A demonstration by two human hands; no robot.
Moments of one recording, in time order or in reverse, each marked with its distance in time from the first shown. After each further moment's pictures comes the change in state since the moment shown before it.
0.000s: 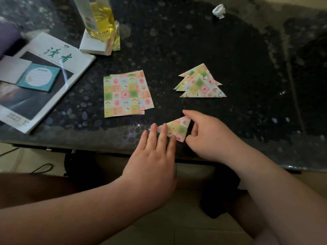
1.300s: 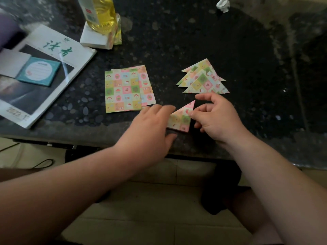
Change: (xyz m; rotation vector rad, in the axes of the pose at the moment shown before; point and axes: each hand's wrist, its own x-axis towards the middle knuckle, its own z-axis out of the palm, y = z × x) left_hand 0.028 -0.037 -0.024 -0.550 0.339 -0.059; right_hand 0.024 0.006 -0.001 0.597 0.240 0.136
